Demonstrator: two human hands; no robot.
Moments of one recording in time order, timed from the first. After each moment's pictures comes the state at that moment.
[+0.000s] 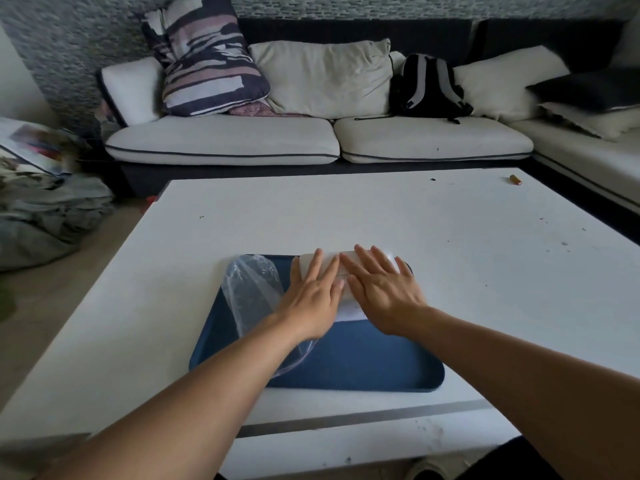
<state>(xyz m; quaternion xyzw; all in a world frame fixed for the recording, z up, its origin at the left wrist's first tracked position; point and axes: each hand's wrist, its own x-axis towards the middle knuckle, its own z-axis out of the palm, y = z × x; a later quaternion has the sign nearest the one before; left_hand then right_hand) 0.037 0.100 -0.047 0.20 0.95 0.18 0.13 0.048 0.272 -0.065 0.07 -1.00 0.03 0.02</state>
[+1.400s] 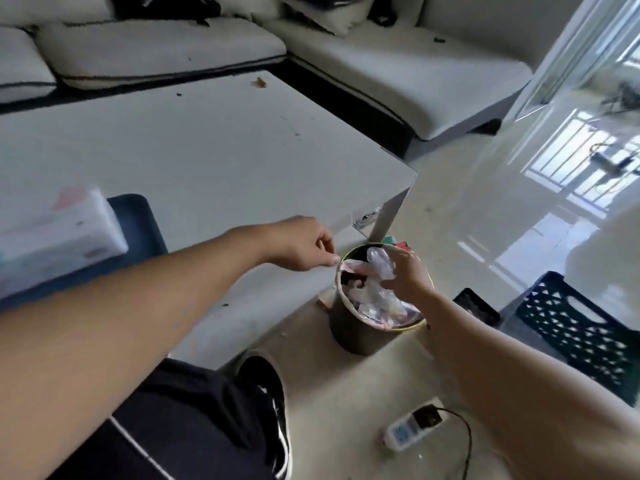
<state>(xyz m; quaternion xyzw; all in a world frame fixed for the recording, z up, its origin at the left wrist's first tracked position) 0.195 0.393 -0.009 0.54 0.78 0.10 0.30 0.371 0.592 -0.162 -0.45 -0.86 0.22 0.04</state>
